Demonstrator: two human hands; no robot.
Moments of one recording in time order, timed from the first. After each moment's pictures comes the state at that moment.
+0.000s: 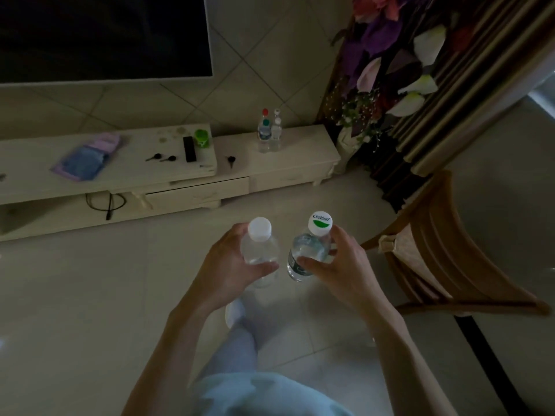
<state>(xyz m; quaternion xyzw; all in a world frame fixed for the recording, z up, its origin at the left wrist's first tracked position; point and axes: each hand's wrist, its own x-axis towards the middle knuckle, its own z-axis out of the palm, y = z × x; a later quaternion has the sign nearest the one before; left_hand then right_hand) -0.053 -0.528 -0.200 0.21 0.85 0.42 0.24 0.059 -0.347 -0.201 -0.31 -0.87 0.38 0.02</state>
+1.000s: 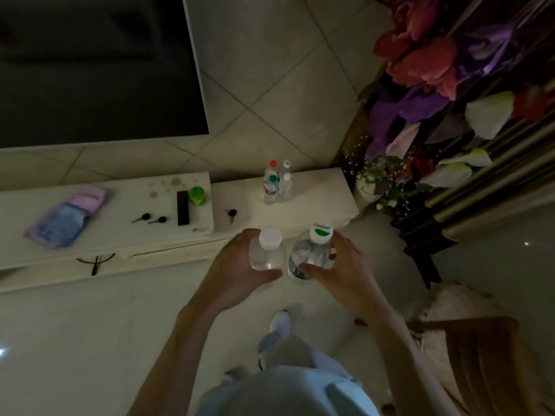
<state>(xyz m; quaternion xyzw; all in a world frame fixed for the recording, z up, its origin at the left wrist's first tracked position) -0.356 -0.315 -0.200 0.20 0.86 0.40 0.24 -0.255 -0.129 -0.199 -0.27 -0.88 0.39 -0.01</state>
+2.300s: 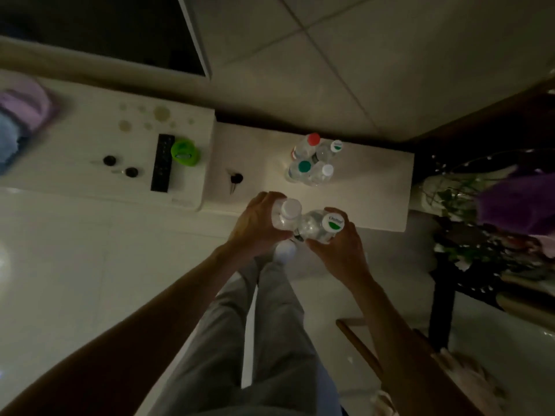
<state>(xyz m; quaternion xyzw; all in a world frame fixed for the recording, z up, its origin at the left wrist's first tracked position) -0.634 -0.125 -0.458 0.06 0.87 0.39 0.31 -0.551 0.048 -0.474 -0.26 -0.85 0.42 -0.16</state>
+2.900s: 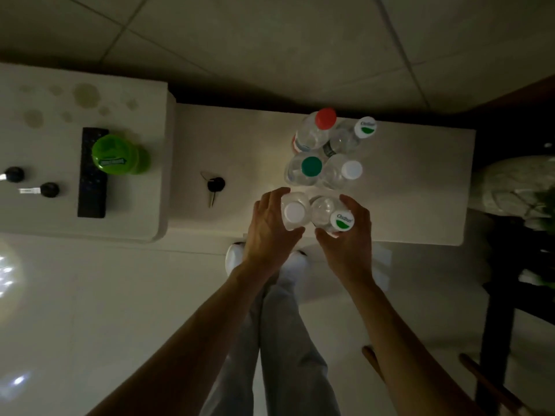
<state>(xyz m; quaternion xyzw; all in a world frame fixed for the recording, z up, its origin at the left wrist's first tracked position) -0.659 -0.051 -0.663 0.02 0.90 0.38 0.22 -0.595 0.084 -0.707 -0.30 -0.87 0.38 -0.04</state>
